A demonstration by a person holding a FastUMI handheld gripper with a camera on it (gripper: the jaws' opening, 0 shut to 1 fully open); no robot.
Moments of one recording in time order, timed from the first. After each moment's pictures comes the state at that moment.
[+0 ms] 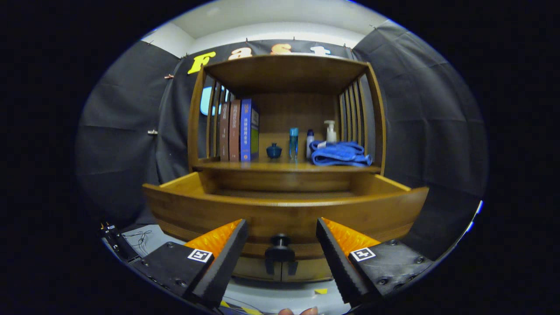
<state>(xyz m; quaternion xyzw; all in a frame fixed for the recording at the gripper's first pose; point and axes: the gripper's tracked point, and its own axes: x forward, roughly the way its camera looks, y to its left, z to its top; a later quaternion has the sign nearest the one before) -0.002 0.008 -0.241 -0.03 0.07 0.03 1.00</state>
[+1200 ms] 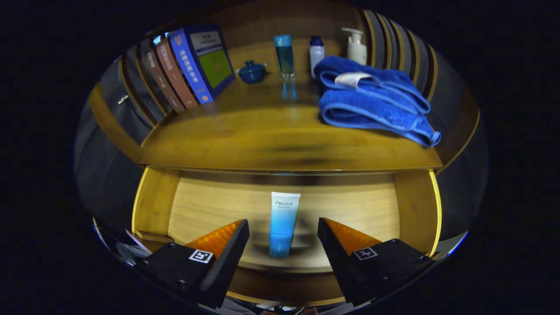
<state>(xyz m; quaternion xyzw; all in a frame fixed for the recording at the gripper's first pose) 0.149 -0.026 -0.332 0.00 0.53 0.04 0.84</state>
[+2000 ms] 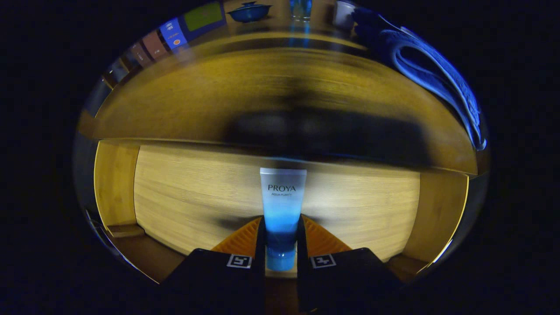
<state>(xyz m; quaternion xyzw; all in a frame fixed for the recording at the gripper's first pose) 0.140 -0.034 -0.396 -0.06 0.64 0.03 0.77</state>
